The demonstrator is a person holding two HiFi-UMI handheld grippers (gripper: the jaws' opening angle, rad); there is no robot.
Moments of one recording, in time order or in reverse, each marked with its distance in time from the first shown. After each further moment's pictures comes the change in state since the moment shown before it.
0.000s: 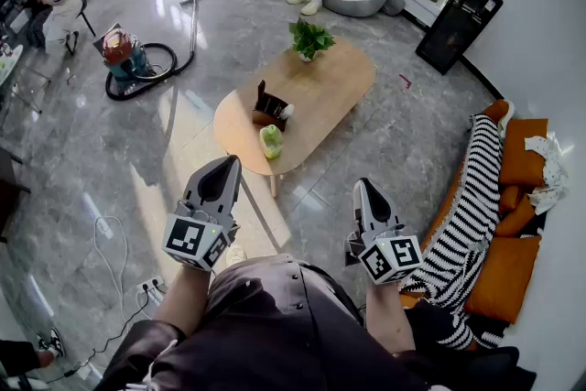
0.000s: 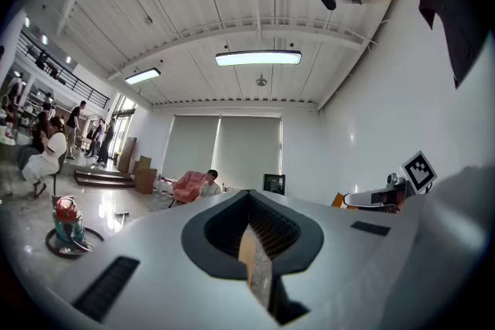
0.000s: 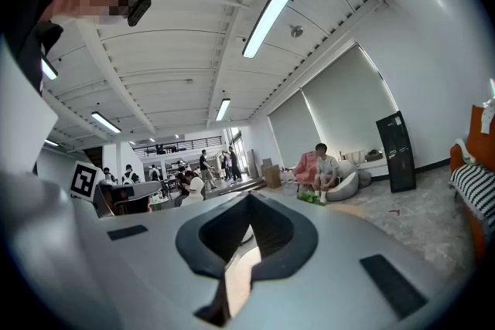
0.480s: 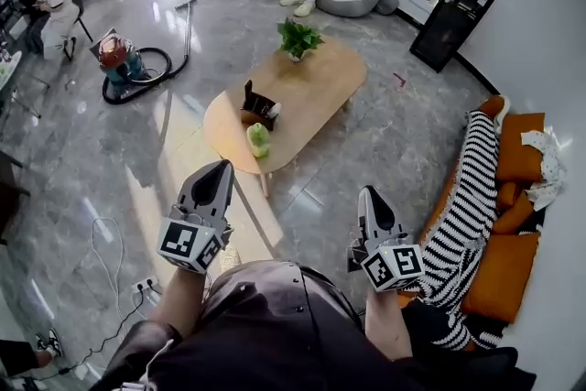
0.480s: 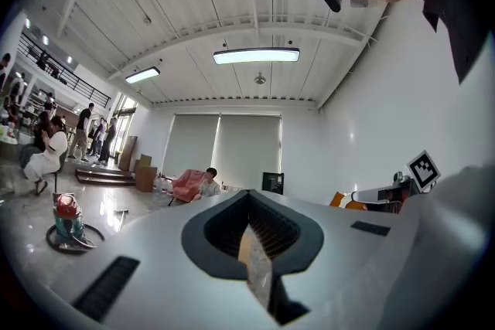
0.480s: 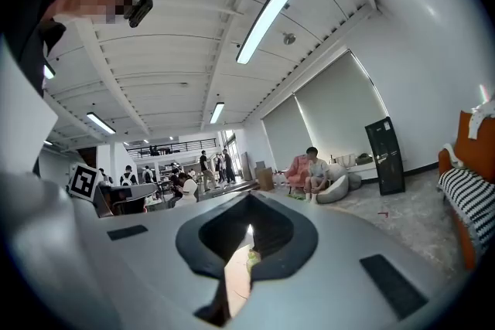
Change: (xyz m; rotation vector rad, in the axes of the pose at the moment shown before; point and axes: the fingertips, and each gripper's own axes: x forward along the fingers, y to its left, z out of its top) left arm 0.006 -0.047 -0.007 -0.011 0.002 0.012; right arm -0.056 -0.049 0.014 -0.006 -0.013 -0.043
